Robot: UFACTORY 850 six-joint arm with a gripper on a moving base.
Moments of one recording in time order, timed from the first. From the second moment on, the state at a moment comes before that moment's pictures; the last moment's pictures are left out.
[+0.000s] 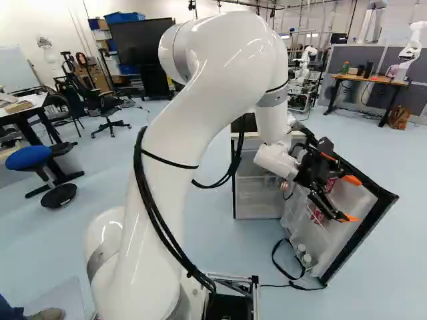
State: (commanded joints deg) arm -39.8 -35.9 -53.5 73.6 66.2 0.0
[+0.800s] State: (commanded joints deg) arm -35.3 -26.3 -38.9 59.6 66.2 0.0
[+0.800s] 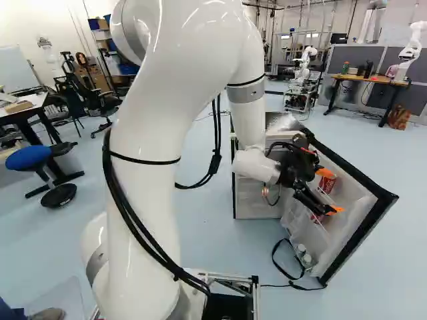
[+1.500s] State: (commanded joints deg) arm -31.8 -24.0 -32.8 47.0 66.2 0.0
